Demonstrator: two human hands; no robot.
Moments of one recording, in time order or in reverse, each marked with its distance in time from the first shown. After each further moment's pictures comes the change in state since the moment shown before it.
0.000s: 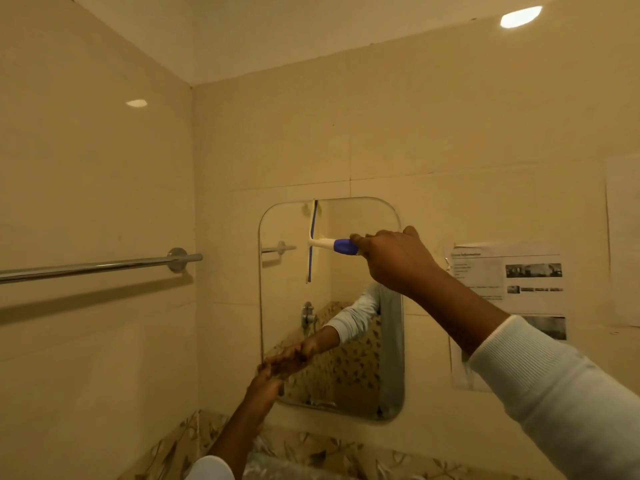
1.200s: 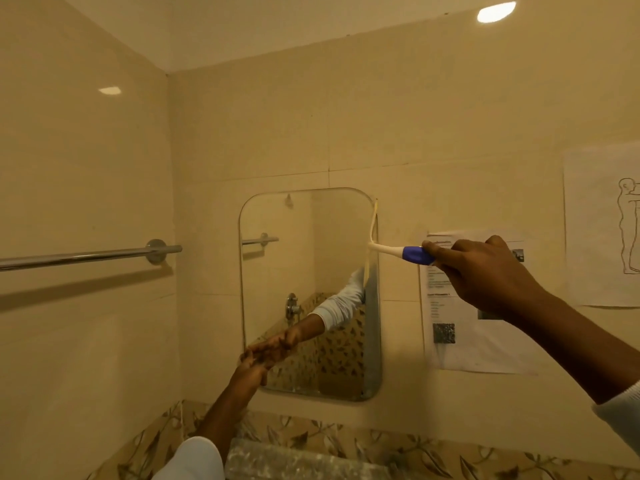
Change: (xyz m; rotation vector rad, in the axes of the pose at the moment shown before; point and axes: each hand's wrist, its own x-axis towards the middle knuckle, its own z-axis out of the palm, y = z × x) left_hand -0.018 0.012 0.007 0.001 0.037 -0.011; right_hand -0.132 0.113 -0.018 -0.082 -0.025 0.114
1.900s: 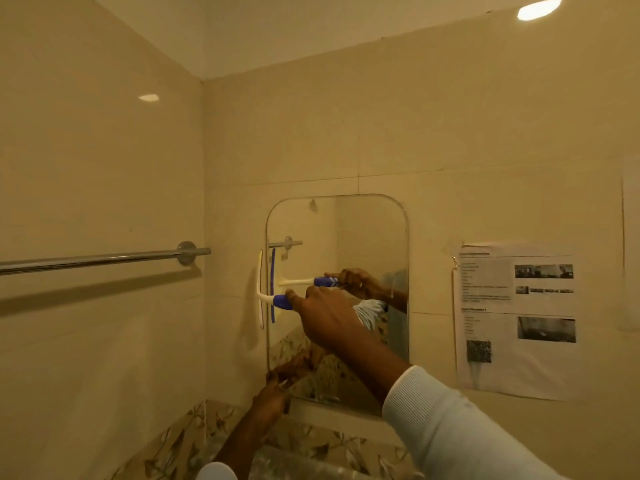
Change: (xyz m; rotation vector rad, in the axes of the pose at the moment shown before) left_hand -0.012 -0.023 -0.007 0.117 -0.156 -0.046; right_hand 0.087 -0.264 0.067 0.377 0.001 -0.339
